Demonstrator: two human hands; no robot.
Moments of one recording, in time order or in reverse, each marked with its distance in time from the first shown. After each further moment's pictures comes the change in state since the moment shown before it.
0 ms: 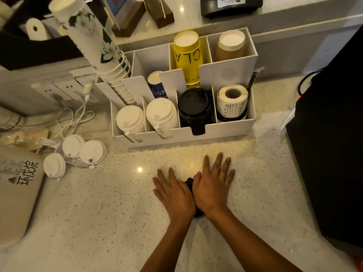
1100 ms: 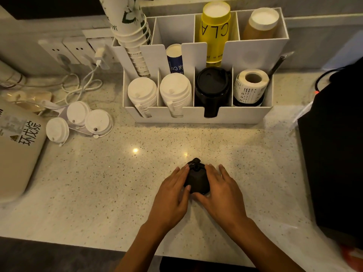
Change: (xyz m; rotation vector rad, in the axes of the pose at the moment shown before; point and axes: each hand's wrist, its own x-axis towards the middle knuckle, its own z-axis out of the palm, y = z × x) left_hand -0.034 -0.051 -0.063 -0.090 -0.334 0.540; right_hand -0.062 0.030 -0.041 0.037 -0.199 -0.327
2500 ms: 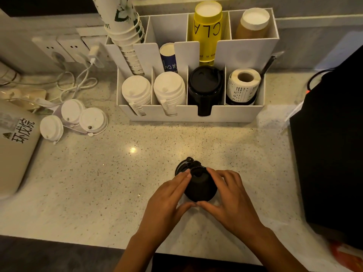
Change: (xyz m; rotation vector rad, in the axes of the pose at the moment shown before) left_hand -0.018 0.022 -0.013 0.169 0.044 0.256; right_hand -0.027 0.034 -0.029 0.146 0.063 -0.194
